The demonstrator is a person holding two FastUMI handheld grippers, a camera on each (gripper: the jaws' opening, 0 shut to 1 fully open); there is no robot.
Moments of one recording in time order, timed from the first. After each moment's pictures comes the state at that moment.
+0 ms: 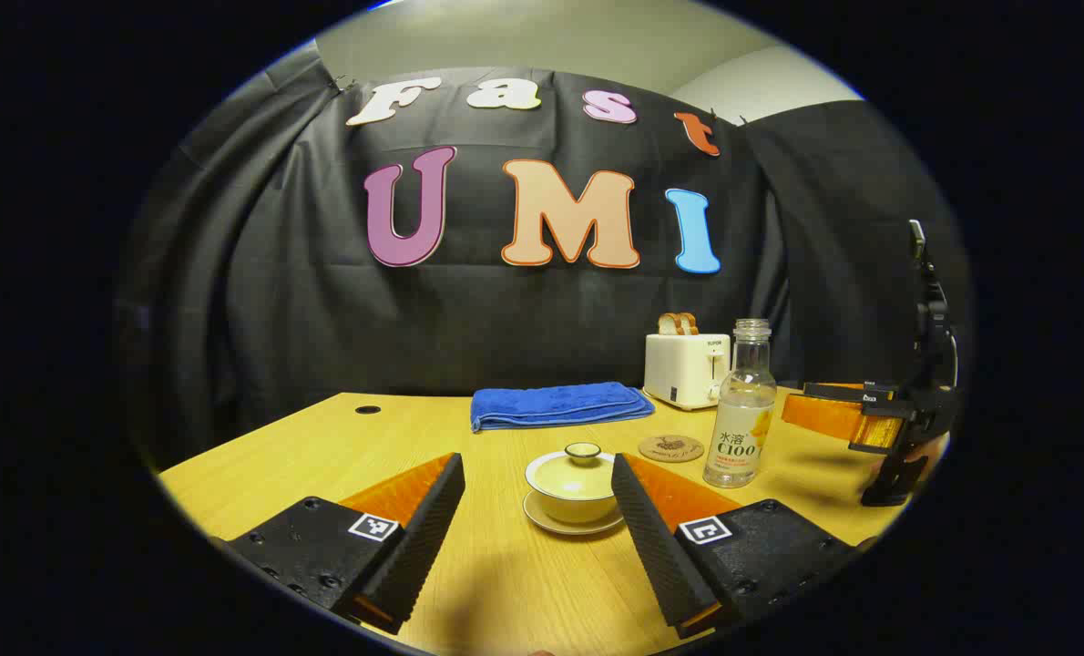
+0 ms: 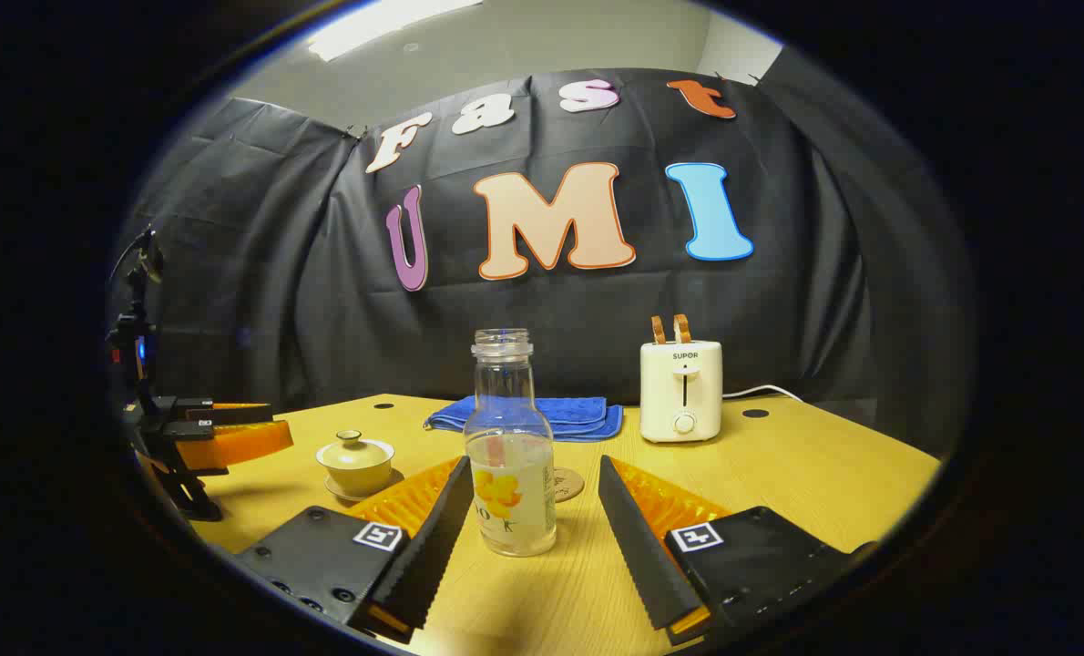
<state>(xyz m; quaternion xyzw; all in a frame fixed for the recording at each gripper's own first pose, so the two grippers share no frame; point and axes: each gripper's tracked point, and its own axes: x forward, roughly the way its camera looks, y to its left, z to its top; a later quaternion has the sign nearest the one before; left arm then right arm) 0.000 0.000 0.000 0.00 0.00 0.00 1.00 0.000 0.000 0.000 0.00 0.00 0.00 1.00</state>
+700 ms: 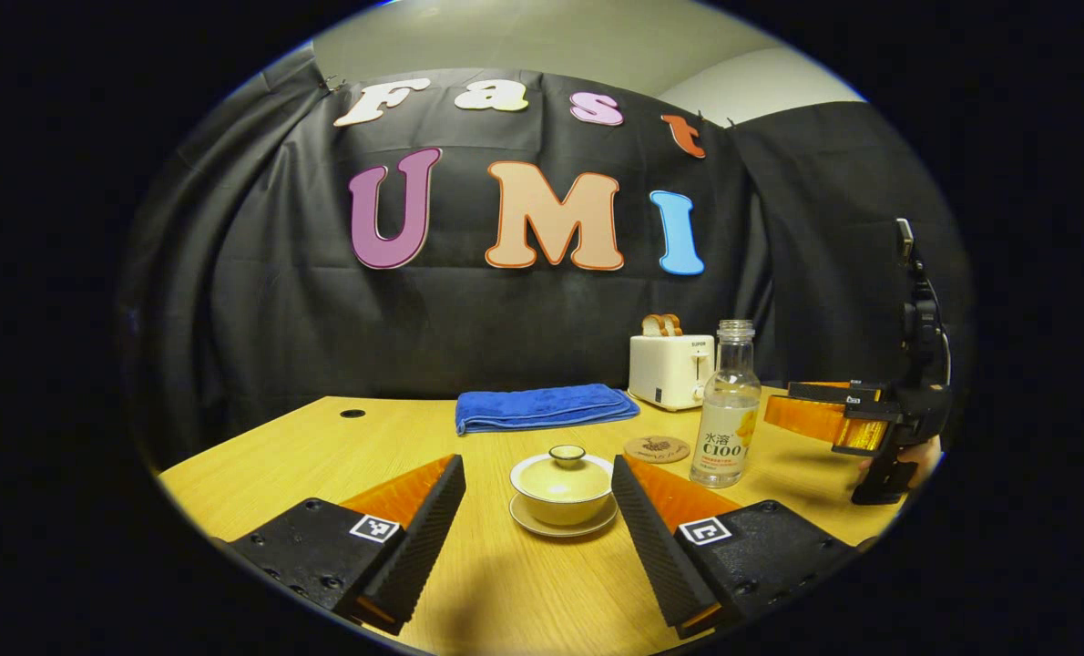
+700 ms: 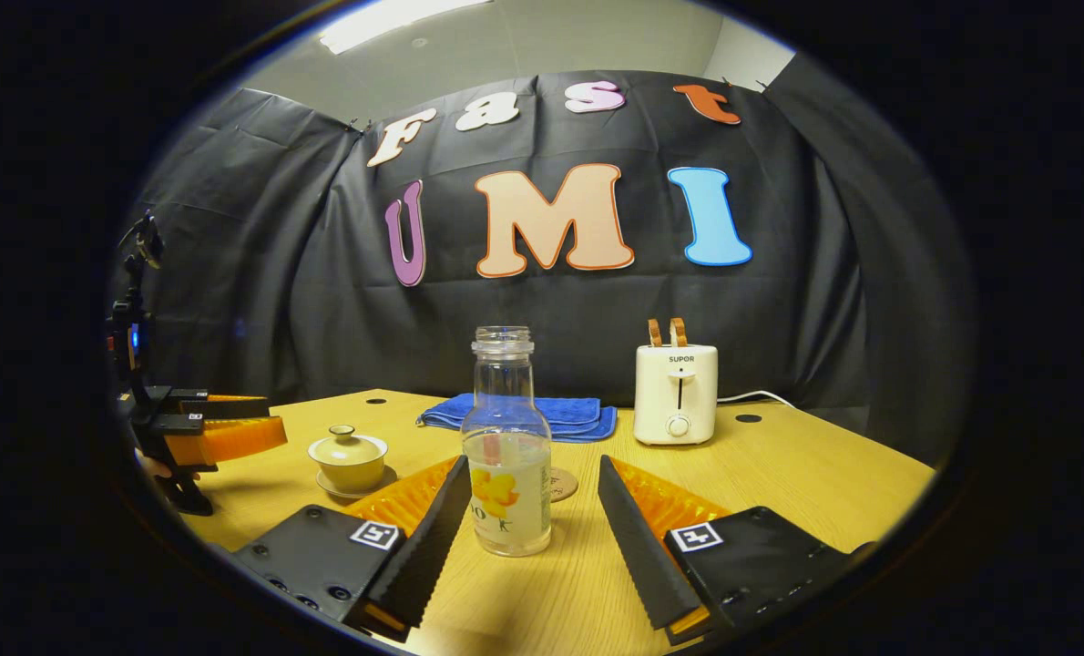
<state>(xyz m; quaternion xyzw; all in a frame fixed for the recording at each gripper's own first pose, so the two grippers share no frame) 0.002 -0.006 -0.001 0.00 0.00 -0.02 1.00 0.001 -0.002 0.001 0.00 0.00 -0.01 1.00</state>
